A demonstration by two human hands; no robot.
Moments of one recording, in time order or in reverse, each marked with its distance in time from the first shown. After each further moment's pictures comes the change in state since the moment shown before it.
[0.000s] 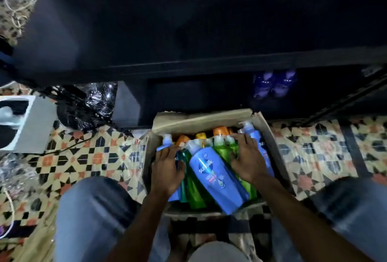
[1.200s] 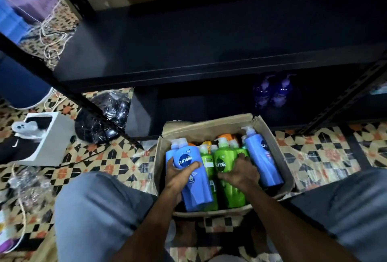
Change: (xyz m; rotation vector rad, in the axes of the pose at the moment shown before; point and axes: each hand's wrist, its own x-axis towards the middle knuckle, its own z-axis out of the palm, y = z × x) left_hand -0.034 0.030 -0.007 -0.884 -0.056 -0.663; right_hand -0.031 -0.023 0.040 -0.043 -0.156 0.407
